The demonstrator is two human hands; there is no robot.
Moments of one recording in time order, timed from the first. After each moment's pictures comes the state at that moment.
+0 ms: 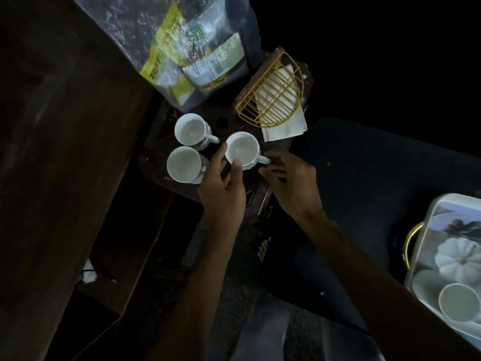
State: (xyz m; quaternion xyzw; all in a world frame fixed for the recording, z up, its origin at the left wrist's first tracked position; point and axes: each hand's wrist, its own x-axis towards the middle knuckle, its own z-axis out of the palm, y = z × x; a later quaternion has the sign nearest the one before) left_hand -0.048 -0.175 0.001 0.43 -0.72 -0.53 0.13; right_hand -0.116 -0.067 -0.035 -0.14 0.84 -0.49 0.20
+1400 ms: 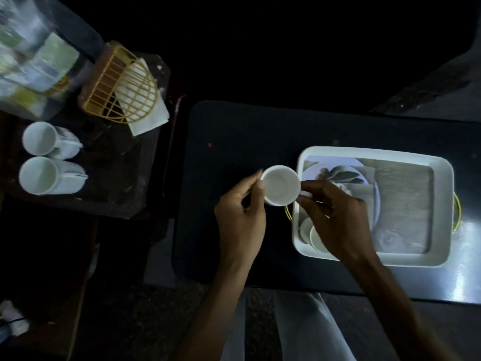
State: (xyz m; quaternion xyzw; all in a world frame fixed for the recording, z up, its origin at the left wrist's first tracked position) left_hand -0.052 0.072 0.022 0.33 -0.70 -0.64 -0.03; right_hand -0.078 0.234 0.008 -0.05 0.89 -0.45 0.11
